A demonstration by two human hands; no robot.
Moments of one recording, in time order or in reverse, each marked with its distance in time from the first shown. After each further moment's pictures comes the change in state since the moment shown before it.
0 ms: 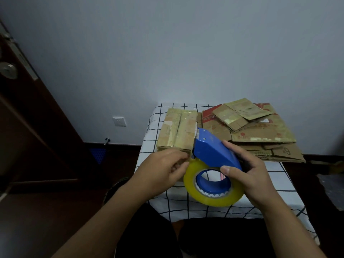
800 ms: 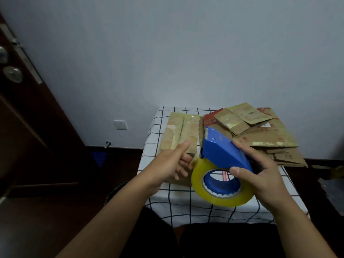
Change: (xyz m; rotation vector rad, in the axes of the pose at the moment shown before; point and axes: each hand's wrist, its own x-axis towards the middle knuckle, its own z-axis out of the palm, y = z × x) left_hand 0.028 0.014 -0.007 -0.835 -0.193 -0.852; right_hand 0.003 -0.008 -0.009 -0.067 0.022 -0.078
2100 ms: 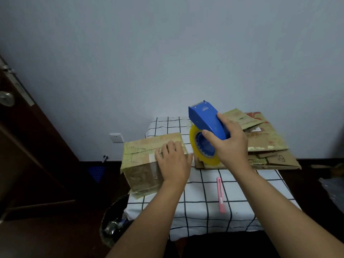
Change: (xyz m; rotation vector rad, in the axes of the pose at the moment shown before) left_hand 0.107 -0.039 0.059 1.123 0.786 0.345; right_hand 0.091 0.014 0.013 -0.430 0.411 -0.131
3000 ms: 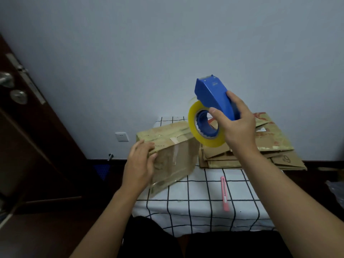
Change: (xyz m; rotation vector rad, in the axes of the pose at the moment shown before) left_hand -0.011 -0.113 -0.054 -0.450 0.133 0.194; right_hand 0.027 -0.032 -0.004 0.257 0.053 0.015
